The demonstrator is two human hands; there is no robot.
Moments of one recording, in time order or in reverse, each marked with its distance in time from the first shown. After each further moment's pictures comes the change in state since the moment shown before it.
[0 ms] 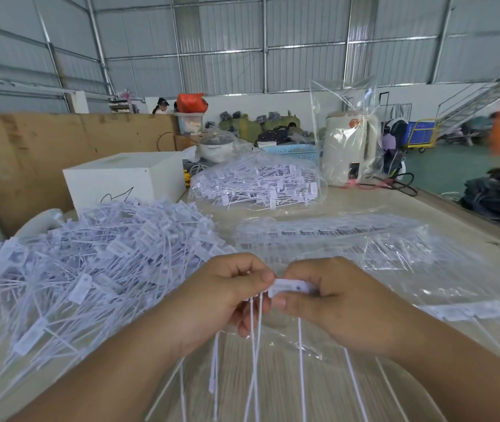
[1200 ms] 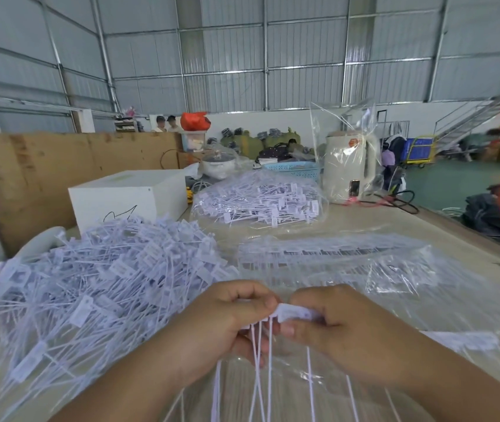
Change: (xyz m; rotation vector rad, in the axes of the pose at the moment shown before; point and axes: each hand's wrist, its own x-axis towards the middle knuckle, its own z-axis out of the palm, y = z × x) left_hand -0.003 0.003 0.003 -0.151 0.009 -0.057; right_hand 0.001 0.011 -0.002 -0.079 -0.029 -0.009
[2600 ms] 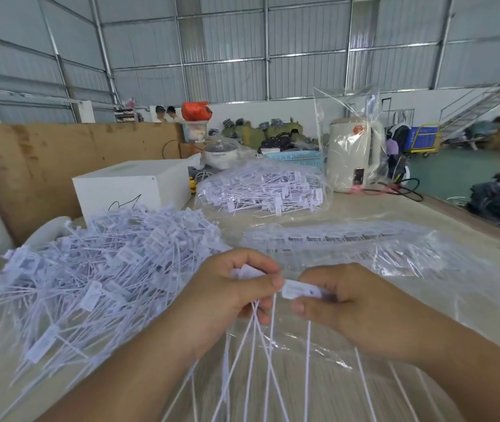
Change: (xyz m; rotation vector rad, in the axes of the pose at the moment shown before) left_hand 0.002 0.004 -0.004 0.083 0.112 0.130; right_hand 0.000 0.000 -0.005 0.016 -0.019 0.016
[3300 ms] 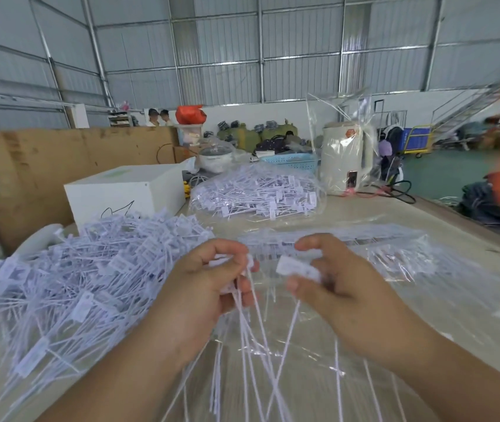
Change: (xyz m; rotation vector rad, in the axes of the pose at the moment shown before) left_hand 0.001 0.010 0.000 -0.235 0.211 0.040; right_hand 0.000 -0.006 0.008 0.196 0.325 -0.056
